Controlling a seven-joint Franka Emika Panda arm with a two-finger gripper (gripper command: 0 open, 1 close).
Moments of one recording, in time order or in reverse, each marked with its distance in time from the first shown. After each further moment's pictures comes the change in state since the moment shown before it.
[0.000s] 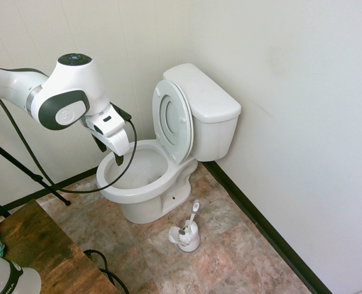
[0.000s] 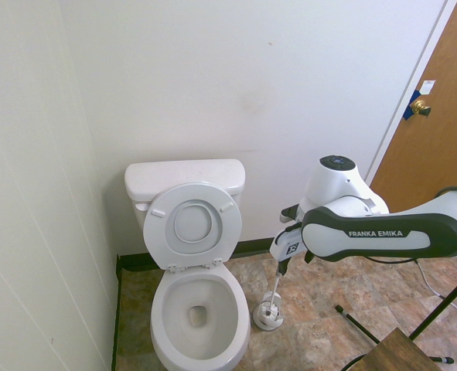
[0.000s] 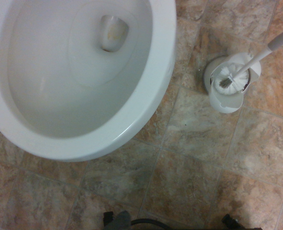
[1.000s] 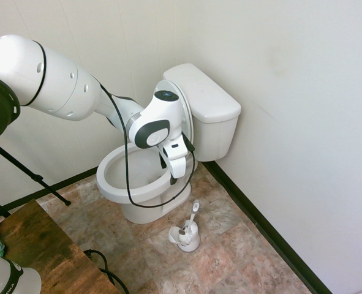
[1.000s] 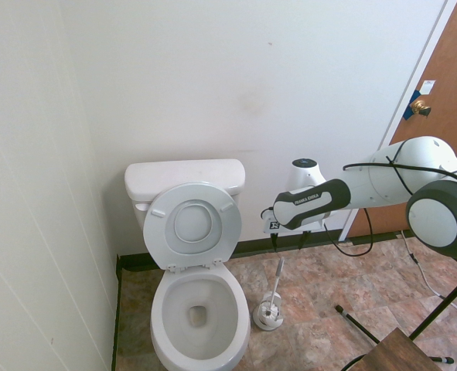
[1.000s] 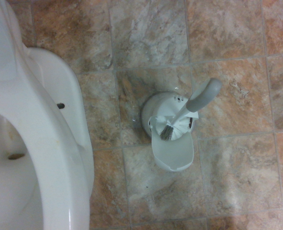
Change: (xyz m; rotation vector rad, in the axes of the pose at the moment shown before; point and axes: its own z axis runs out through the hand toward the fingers) arm 0.187 -0.028 0.138 -0.091 -0.027 0.429
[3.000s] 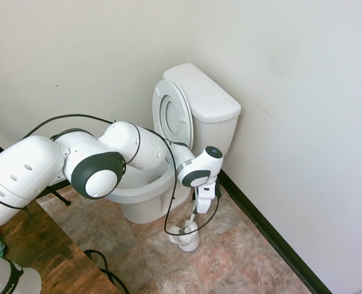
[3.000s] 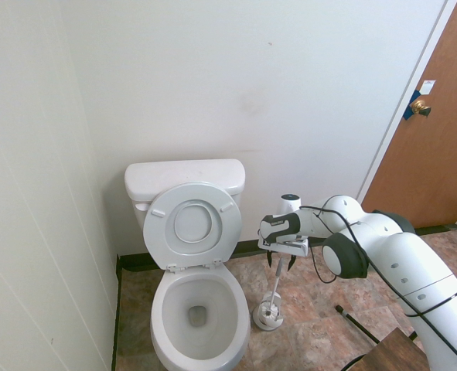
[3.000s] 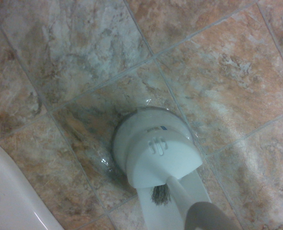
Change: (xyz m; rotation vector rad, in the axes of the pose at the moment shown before) arm 0.123 -0.069 0.249 -0.117 -0.089 0.388
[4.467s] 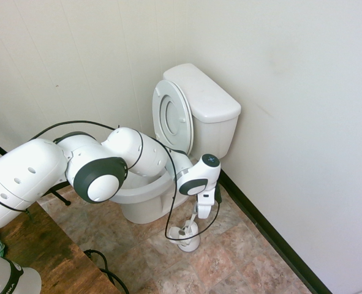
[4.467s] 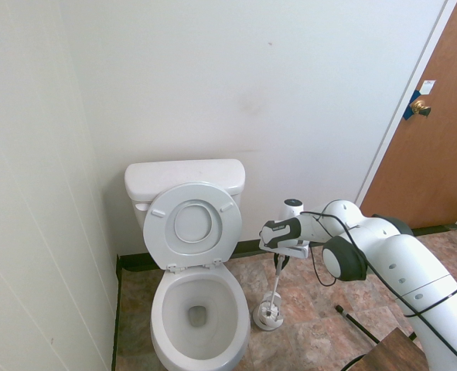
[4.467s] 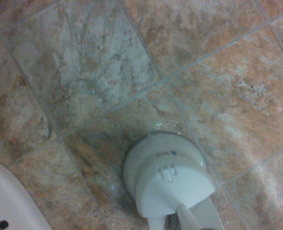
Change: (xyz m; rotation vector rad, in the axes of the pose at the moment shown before) arm 0.008 0.014 0.021 0.119 0.021 0.001
